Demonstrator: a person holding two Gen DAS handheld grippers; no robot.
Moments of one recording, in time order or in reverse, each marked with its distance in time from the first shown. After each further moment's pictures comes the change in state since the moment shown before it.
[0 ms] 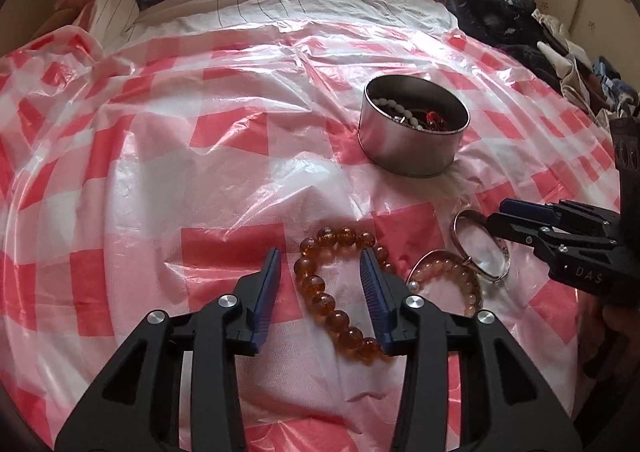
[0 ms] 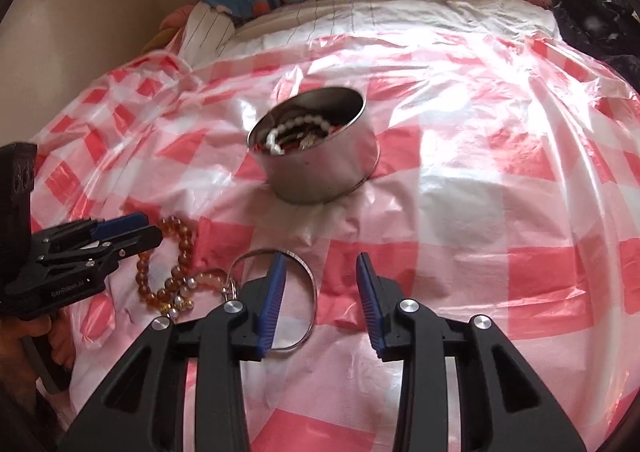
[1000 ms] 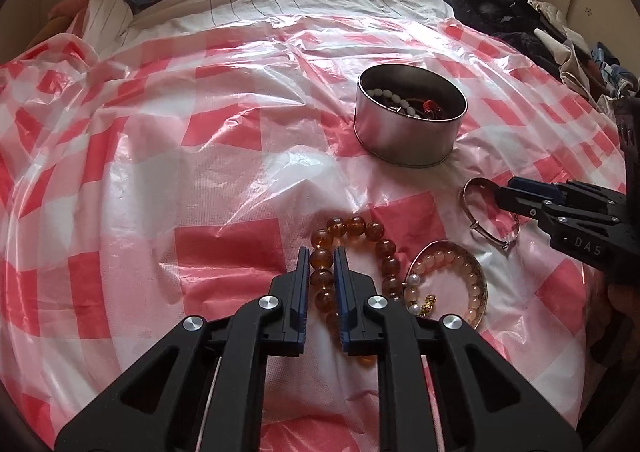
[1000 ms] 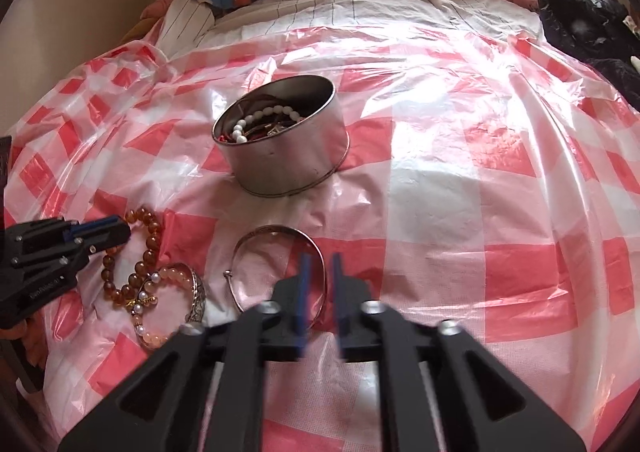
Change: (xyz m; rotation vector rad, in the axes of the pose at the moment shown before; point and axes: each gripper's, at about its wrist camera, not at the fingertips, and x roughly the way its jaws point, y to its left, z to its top) left arm 0.001 -0.005 -0.001 0.038 0.007 0.011; right arm -0.005 -0.011 0.001 0.016 -0.042 -0.092
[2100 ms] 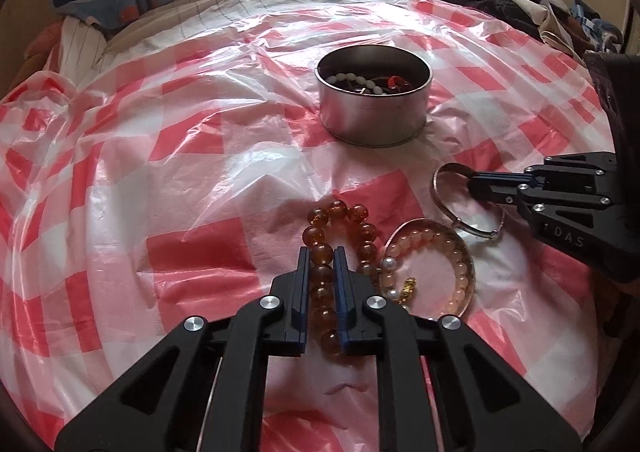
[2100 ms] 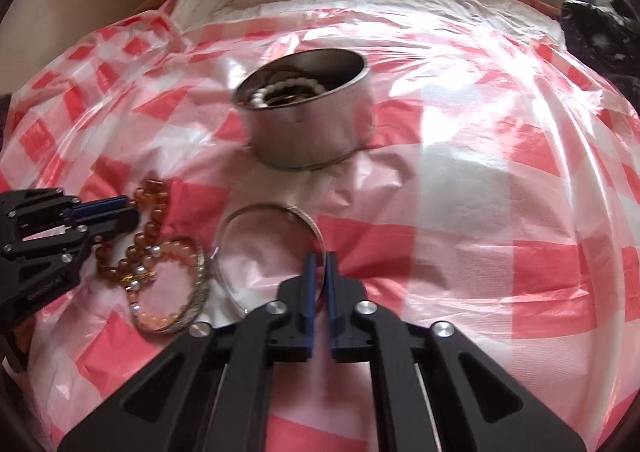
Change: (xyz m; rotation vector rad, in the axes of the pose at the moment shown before) left arm 0.000 -0.026 -0.005 0.136 0.016 0.002; right arm 0.012 0.016 -0.008 -0.094 0.056 0.029
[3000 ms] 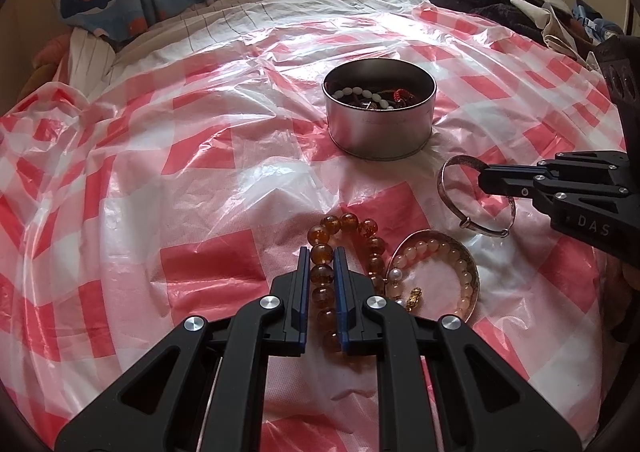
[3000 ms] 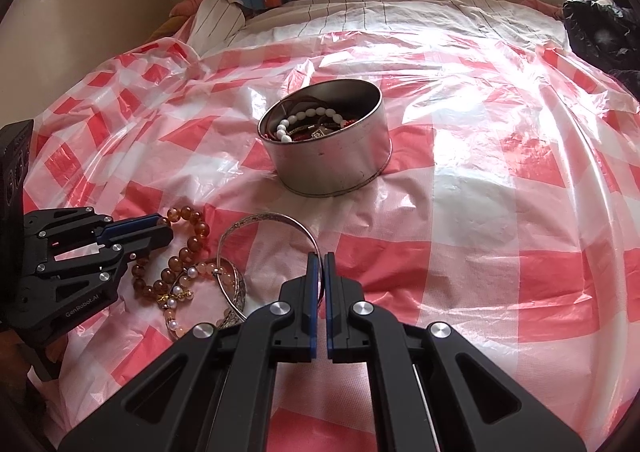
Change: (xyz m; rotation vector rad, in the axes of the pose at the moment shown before) left arm -0.006 0.001 0.002 0.002 -0.041 0.045; right arm -0.016 -0.003 0.005 0.054 -0.067 0.068
